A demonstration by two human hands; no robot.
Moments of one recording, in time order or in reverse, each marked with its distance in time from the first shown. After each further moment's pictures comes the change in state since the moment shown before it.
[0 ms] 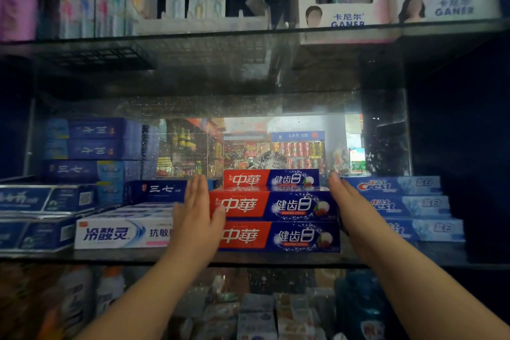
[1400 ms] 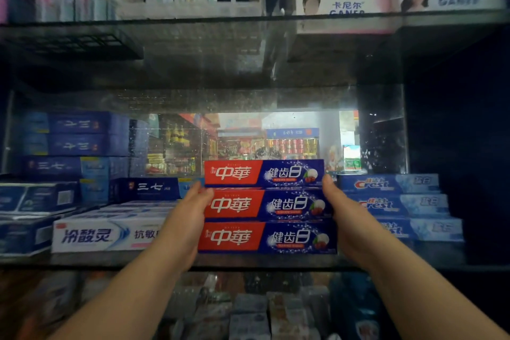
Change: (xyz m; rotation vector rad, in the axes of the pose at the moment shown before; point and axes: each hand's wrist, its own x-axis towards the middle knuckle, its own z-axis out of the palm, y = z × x) left_hand 0.018 0.010 0.005 -1.022 -0.163 -0.313; right_hand 0.014 0.015 -0.004 0.209 -0.187 0.043
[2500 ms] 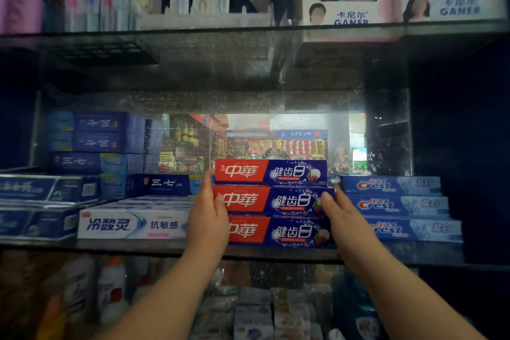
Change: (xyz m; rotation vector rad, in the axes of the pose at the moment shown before) left_hand -0.012 -0.019 0.014 0.582 0.297 0.349; right_hand -0.028 0.006 0.018 -0.251 0.200 -0.144
